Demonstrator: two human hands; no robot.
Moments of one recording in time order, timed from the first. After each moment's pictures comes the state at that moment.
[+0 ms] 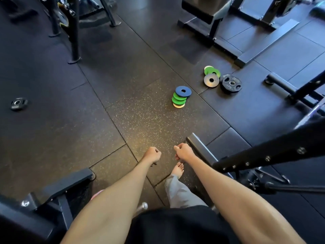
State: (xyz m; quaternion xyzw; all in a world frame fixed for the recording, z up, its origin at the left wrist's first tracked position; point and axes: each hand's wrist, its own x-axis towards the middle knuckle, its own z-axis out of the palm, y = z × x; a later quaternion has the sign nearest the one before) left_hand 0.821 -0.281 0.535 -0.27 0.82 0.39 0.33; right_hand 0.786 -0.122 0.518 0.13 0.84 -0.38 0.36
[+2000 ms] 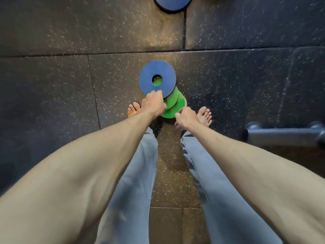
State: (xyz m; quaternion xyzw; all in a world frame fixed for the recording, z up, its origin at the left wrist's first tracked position) left_hand -0.076 -0.169 0.070 0.27 0.84 -0.05 0.47; right_hand 0.057 -0.124 0.024 0.56 0.58 -0.47 0.36
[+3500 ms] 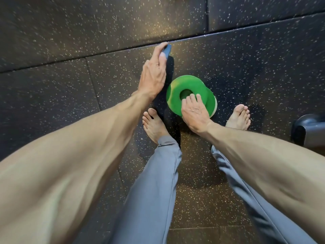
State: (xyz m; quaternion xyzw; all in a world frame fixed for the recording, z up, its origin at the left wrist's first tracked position) left_hand -0.185 -0.184 -0.050 0.30 0.84 0.27 0.37; right_hand 0.006 -0.178 -0.097 0.19 0.92 -0.08 0.33
